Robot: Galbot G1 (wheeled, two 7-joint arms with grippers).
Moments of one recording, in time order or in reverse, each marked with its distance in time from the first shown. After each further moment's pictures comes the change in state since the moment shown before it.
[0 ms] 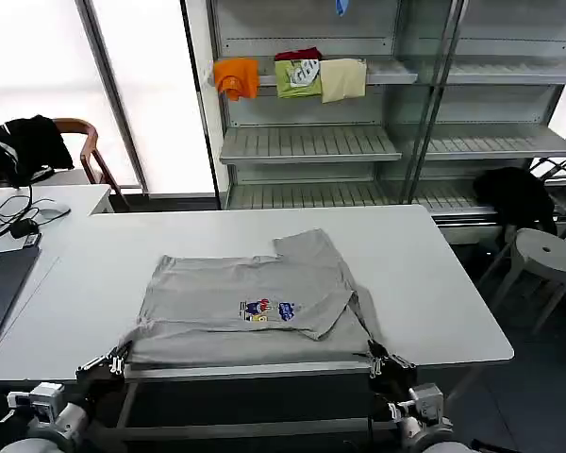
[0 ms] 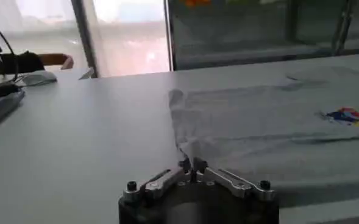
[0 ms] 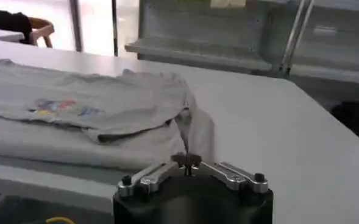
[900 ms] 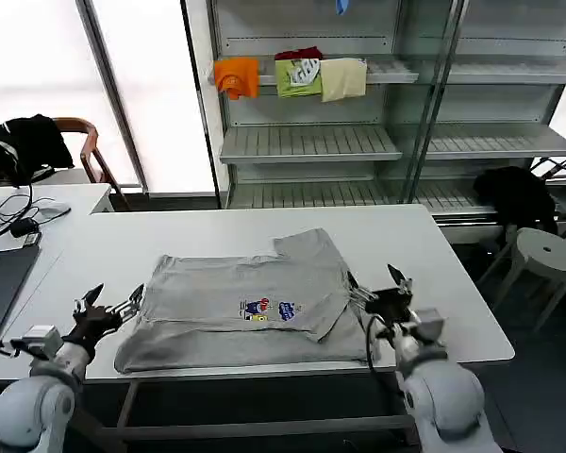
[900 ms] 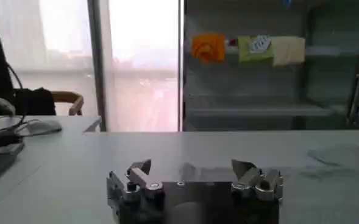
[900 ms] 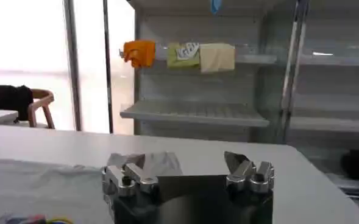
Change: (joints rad) left arm -0.439 0.015 0.079 0.187 -0.045 0.064 0.014; right arm 0.627 0.061 -0.040 -0.425 0.121 0.004 -0.049
